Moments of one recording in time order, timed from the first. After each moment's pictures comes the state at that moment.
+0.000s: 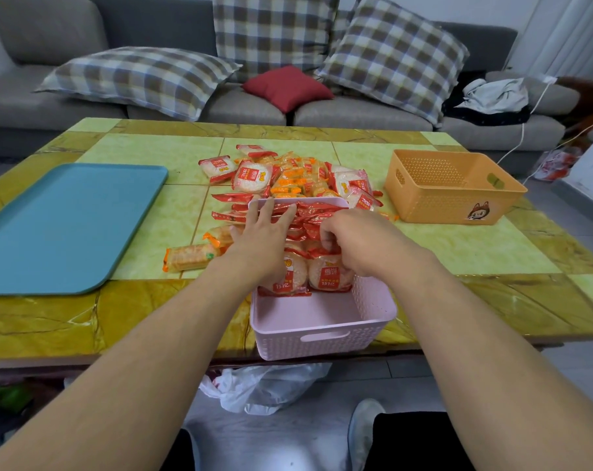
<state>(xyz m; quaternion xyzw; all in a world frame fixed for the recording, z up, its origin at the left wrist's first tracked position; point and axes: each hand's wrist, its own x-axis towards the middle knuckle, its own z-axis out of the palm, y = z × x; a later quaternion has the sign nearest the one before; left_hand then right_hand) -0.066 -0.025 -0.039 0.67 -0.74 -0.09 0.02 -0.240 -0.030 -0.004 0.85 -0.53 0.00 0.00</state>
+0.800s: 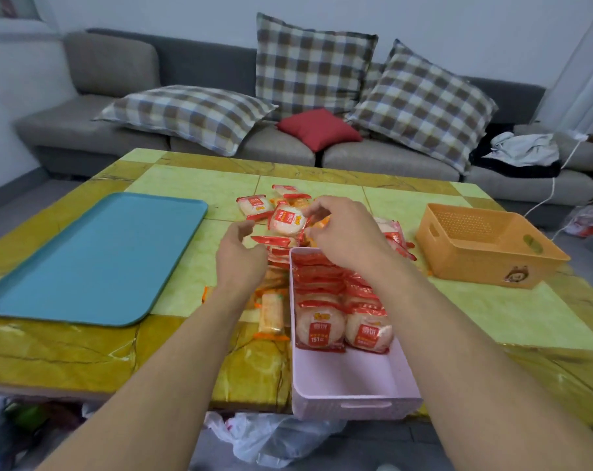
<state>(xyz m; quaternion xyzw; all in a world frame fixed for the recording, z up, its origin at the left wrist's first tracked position) 0.001 -0.047 -0.035 0.67 -0.39 -0.27 0.57 -0.155 -0.074 0.041 0.79 -0.54 0.26 -0.14</state>
